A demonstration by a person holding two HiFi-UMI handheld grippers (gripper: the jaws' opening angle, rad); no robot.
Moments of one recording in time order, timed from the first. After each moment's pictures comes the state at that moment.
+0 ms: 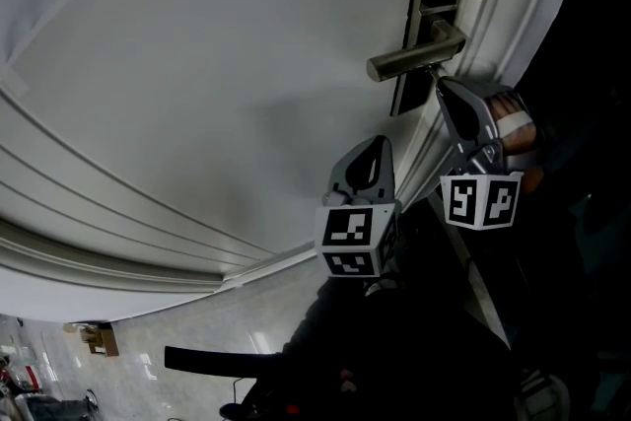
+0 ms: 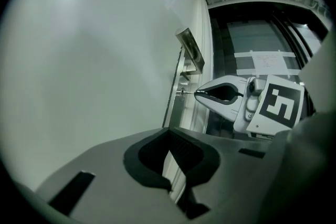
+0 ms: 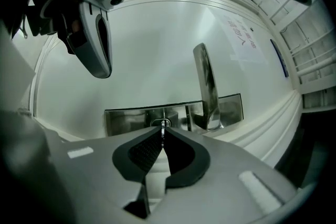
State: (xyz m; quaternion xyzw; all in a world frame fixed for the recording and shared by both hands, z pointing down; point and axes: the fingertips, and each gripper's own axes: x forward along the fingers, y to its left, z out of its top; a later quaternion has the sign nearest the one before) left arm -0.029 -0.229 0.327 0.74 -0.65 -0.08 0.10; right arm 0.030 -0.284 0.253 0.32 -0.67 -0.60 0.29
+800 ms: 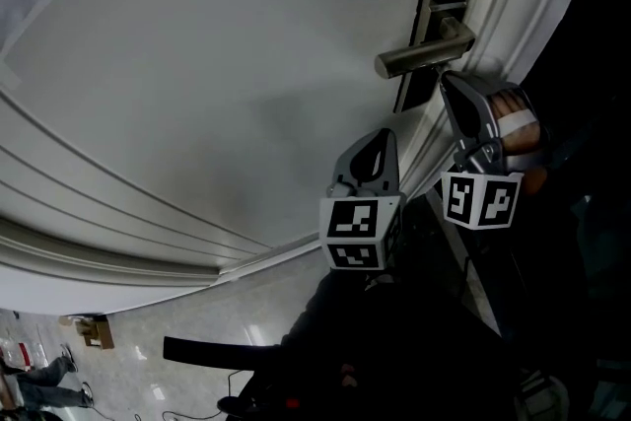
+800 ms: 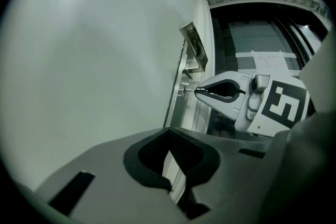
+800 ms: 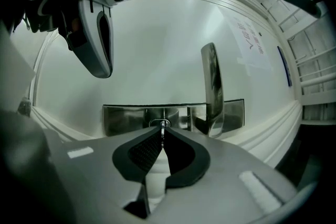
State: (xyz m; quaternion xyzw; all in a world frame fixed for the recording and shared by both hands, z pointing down) left arm -0.029 -0.240 0.331 0.75 -0.65 -0.09 0.11; right arm 0.025 -0.288 0.253 0.32 -0.64 -0.63 0.31
